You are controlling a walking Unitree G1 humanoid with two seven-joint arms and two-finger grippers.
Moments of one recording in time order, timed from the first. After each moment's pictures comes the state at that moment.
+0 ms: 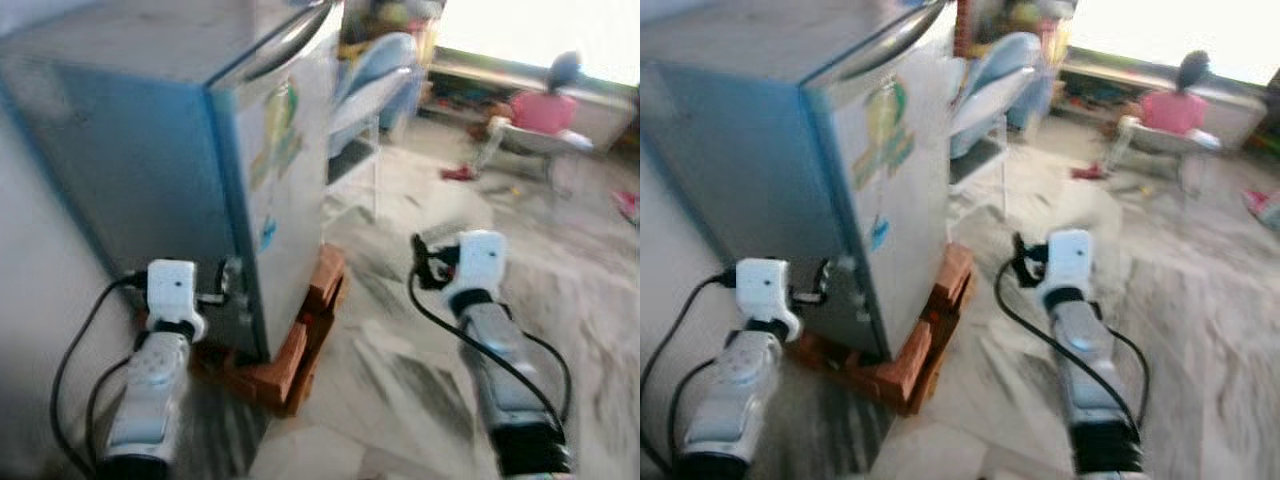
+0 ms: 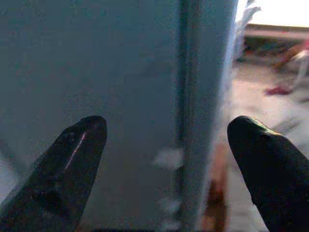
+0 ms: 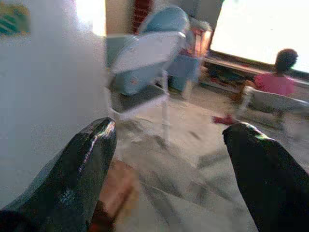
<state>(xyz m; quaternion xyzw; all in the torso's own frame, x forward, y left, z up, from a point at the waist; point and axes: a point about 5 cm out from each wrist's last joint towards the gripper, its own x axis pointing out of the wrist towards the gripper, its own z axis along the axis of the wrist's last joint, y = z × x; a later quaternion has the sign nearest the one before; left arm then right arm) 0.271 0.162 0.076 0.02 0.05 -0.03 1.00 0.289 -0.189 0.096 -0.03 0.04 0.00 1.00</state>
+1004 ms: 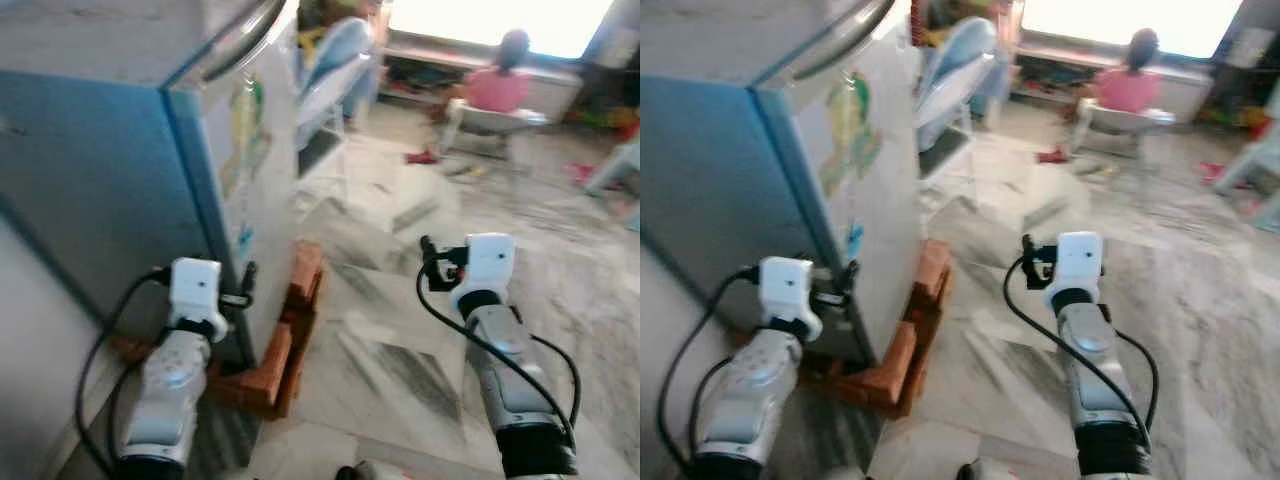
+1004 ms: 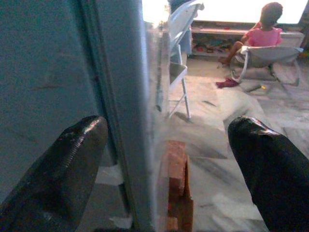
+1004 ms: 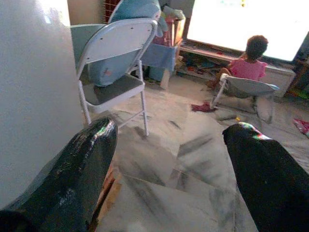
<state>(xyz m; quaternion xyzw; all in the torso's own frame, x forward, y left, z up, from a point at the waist) 0.264 0.152 0.075 0.03 0.05 -0.08 1.00 0.291 -0.184 0.097 -0.03 0.04 0.00 1.00</state>
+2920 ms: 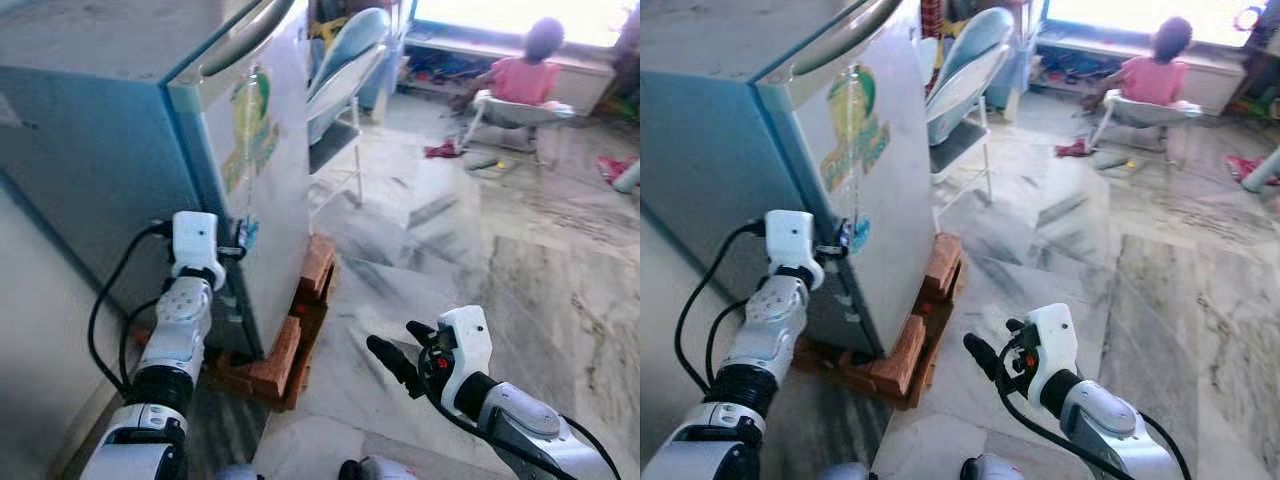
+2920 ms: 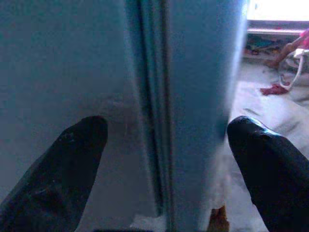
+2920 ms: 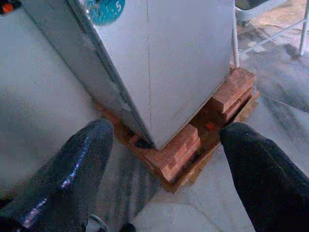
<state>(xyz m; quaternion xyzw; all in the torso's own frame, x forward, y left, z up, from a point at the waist) 0.332 0.168 0.086 0.04 0.04 -0.01 1.00 0.194 -0.157 0.080 0.07 0.22 0.26 0.94</state>
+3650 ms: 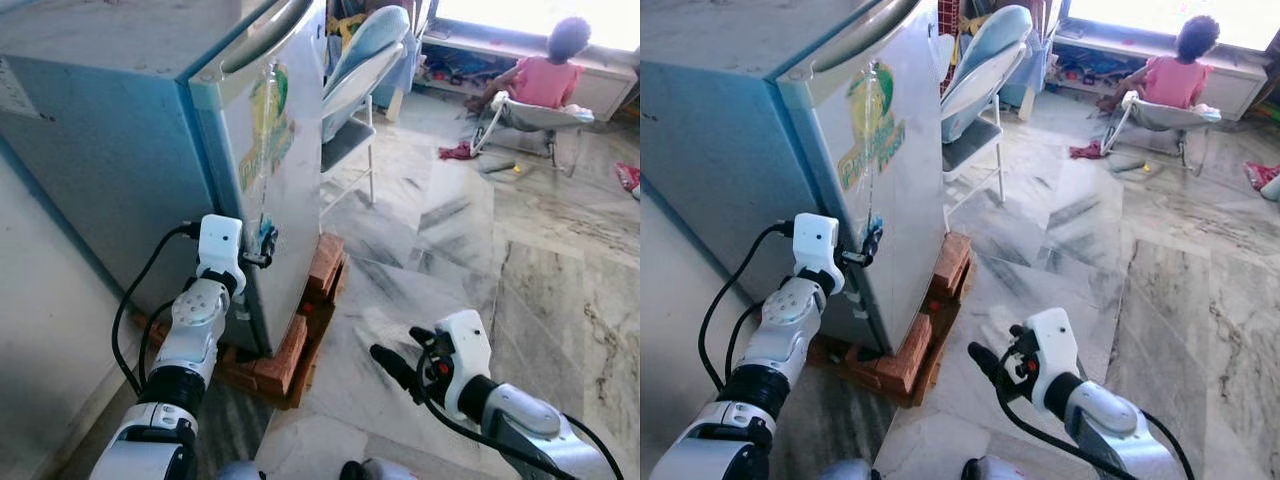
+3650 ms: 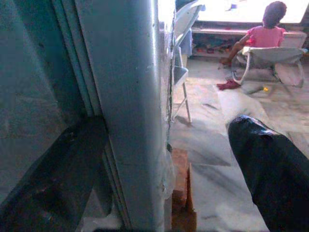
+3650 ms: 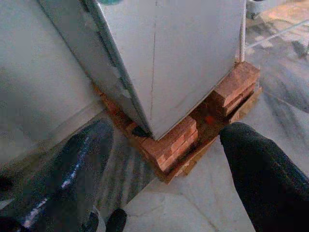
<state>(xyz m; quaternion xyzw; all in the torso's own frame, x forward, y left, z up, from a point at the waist) 0.330 0.136 0.082 0.03 0.03 -0.13 0.99 0.195 -0.160 0.074 0.05 0.23 0.27 0.93</state>
